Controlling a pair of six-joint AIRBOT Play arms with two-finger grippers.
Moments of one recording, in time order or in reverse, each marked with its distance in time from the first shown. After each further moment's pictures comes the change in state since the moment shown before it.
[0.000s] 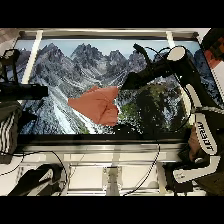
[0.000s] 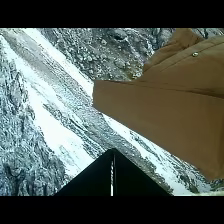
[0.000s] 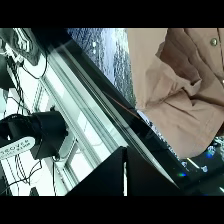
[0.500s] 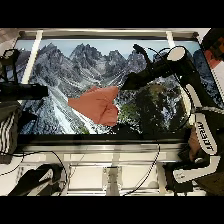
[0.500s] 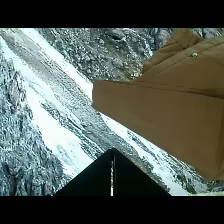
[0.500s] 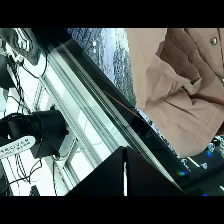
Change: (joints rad) left arm 0.000 0.001 0.000 -0.005 0.000 -0.010; right arm 0.000 0.000 -0.001 0.000 0.009 0.000
